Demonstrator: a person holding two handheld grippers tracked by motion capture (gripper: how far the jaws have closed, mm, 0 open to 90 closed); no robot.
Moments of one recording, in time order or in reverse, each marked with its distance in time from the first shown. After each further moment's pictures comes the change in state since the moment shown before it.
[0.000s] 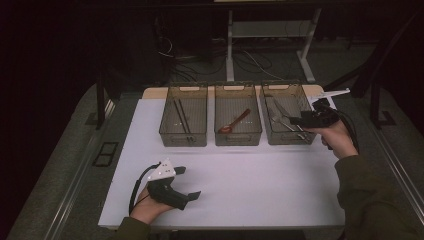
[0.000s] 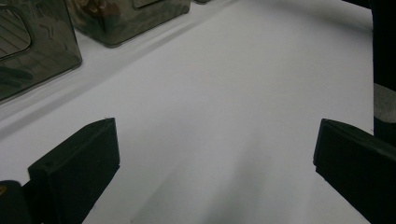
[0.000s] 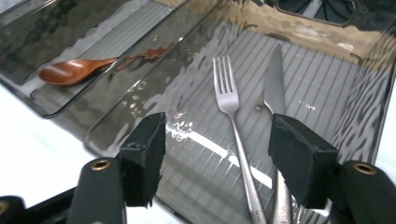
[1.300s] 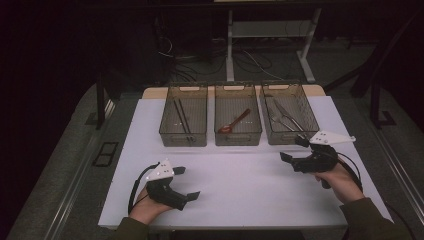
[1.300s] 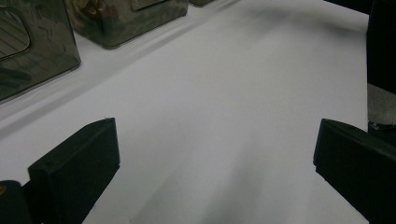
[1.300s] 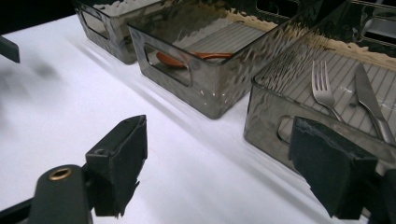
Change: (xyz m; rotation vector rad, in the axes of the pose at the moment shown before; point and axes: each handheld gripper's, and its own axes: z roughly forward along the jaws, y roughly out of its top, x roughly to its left) left arm 0.001 -0.002 -0.002 -0.013 -0.013 -0.005; right arm 0.091 -0.082 -0.040 -0.195 0.096 -0.159
